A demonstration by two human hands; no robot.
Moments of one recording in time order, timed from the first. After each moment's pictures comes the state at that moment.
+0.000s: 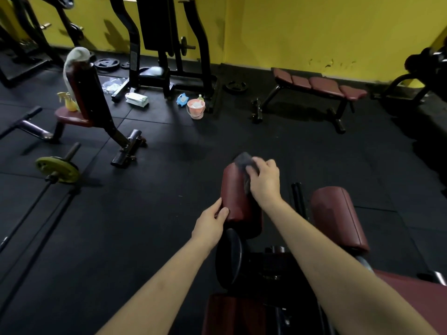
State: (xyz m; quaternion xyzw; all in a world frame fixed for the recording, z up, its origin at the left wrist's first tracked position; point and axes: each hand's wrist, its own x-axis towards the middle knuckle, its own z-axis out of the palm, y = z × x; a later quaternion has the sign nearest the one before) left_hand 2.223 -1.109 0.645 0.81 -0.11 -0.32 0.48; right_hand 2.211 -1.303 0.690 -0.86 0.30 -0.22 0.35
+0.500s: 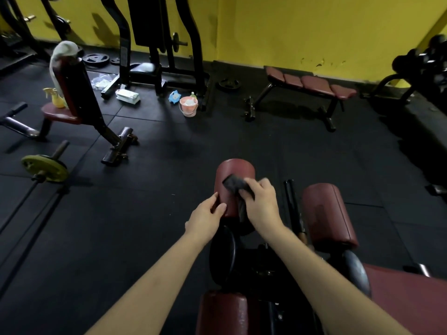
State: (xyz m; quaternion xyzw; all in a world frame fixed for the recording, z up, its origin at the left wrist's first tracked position) left_hand 2.227 -1.115 0.651 0.84 -0.14 -0.29 0.44; right_hand 2.151 -1.271 0.680 -0.89 0.26 -0.21 0.31
